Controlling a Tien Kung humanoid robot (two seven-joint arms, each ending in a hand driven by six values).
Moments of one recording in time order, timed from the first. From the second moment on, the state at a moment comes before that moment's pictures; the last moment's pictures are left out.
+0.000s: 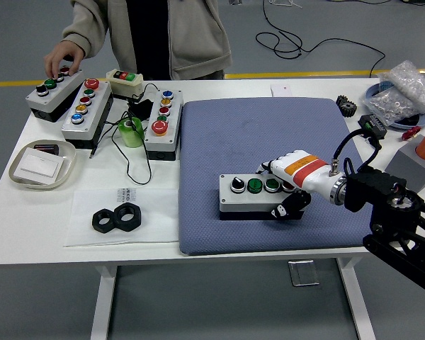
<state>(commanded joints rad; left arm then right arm) -0.13 0.16 -0.36 -0.22 0.04 0.27 -0.03 0.72 -0.40 0.55 1.27 -1.99 0.02 -0.01</state>
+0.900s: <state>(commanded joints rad) -0.12 0.16 -0.35 -0.21 0.01 0.27 -0.04 0.48 -0.53 0.81 1.55 -1.71 -0.25 -0.05</state>
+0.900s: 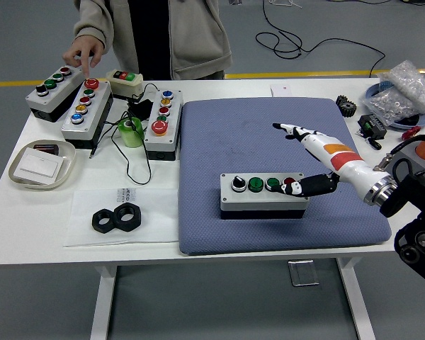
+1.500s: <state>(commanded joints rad) -0.13 0.16 -0.34 -0.22 0.00 0.27 -0.04 0.41 -0.58 0.86 1.57 -1.83 -0.05 -0.03</state>
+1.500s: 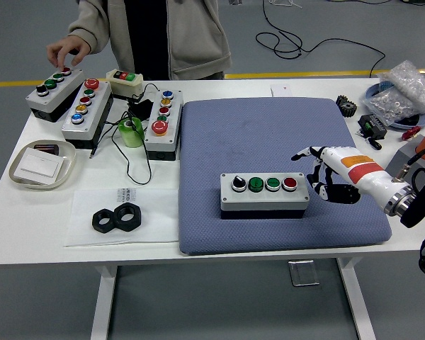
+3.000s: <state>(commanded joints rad) -0.13 0.16 -0.35 -0.21 0.02 0.27 -0.04 0.39 -0.59 0.84 1.57 -1.85 0.02 -0.06</state>
